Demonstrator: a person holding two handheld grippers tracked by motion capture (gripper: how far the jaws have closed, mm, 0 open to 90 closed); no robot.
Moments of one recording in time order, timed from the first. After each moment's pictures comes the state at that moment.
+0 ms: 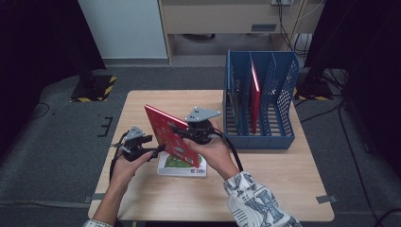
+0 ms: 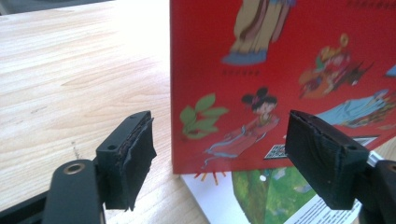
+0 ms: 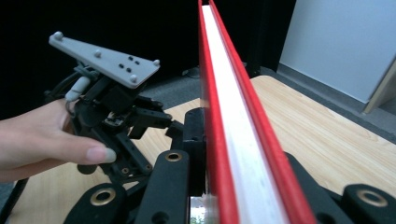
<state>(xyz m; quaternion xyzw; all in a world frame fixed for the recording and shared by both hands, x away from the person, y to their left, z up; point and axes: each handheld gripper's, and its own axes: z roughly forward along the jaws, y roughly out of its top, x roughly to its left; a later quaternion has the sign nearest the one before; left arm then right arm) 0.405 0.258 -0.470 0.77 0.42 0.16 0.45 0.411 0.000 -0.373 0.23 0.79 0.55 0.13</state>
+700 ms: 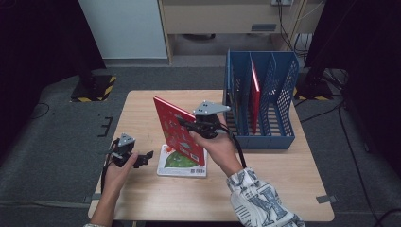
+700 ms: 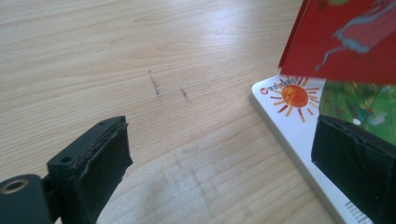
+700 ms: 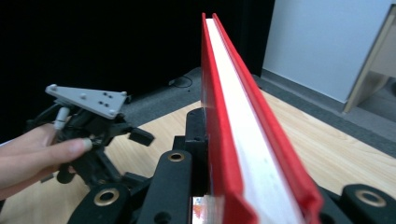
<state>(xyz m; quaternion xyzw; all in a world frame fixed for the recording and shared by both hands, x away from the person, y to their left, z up) 0.397 0.299 -0.500 0.77 0.48 0.20 0.38 0.418 -0.017 -0.360 0.26 0.77 0.56 0.15</state>
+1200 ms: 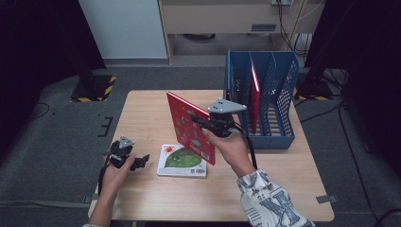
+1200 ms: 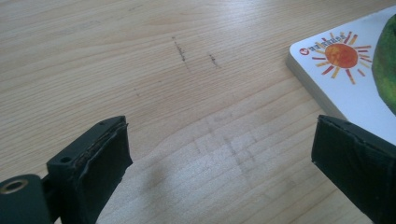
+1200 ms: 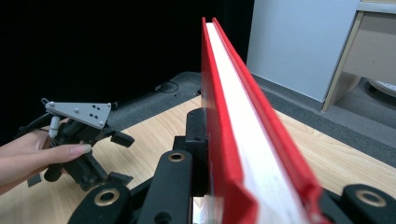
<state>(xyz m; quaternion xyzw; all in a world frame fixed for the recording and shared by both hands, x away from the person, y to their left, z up) 0.399 0.306 -0.512 0.79 0.48 0.22 0.32 0.414 -0.051 -0.349 0.28 0.76 0.56 0.17</state>
